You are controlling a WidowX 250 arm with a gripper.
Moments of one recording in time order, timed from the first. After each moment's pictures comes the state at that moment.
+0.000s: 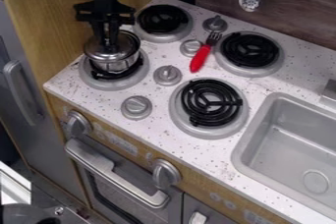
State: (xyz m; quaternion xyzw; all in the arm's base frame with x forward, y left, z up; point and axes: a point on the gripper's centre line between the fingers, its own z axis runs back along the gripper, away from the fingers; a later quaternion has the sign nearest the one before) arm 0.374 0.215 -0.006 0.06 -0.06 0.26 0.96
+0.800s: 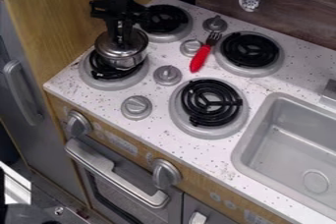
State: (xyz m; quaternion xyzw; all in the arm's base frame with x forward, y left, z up) arm 0.397 0.198 -0.008 0.08 -0.07 0.24 0.96
